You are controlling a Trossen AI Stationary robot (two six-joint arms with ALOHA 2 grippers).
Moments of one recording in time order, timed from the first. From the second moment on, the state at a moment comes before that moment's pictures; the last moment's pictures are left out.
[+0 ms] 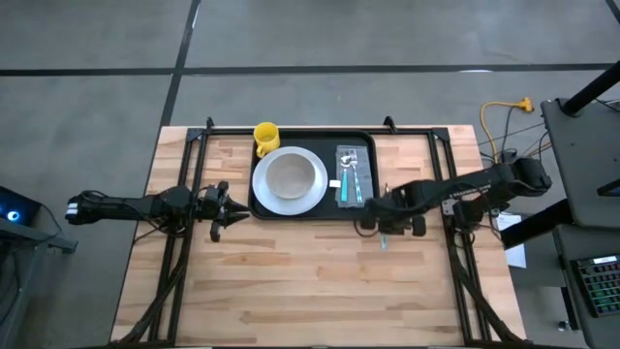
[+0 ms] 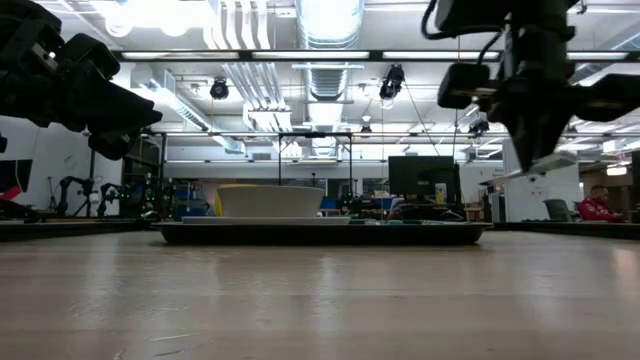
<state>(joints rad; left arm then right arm) -0.01 0.19 0.01 0.02 0.00 -0.31 0.11 1.41 0.94 -0.93 -0.11 1.82</state>
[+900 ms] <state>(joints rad) -0.01 0.19 0.01 0.02 0.00 -0.31 -0.32 1.48 1.02 -0.97 -0.19 1.39</state>
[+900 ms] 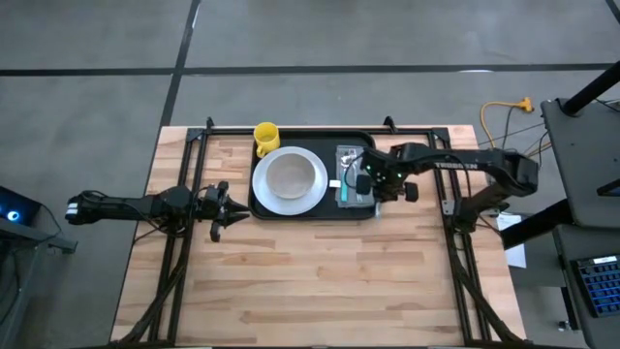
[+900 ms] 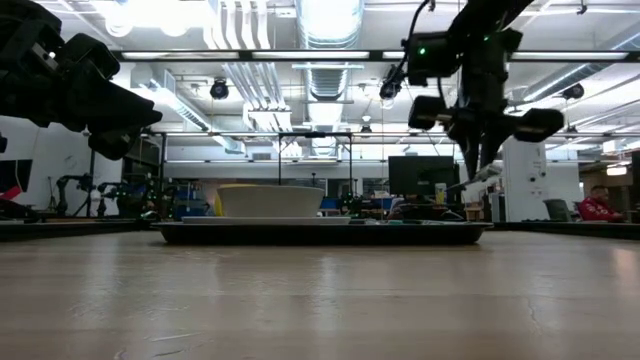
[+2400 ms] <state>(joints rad) -0.01 0.19 0.01 0.02 0.00 -0.31 -0.50 1.87 1.31 -1.04 -0.15 1.04</state>
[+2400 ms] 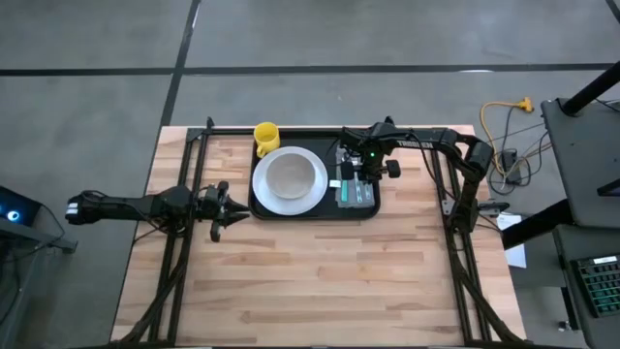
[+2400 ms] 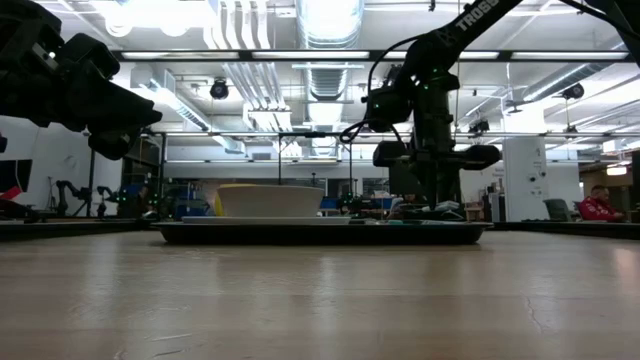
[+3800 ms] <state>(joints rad) -0.01 0.19 0.01 0.02 0.00 -0.31 -0.49 1.87 1.18 -0.90 -0.16 1.06</state>
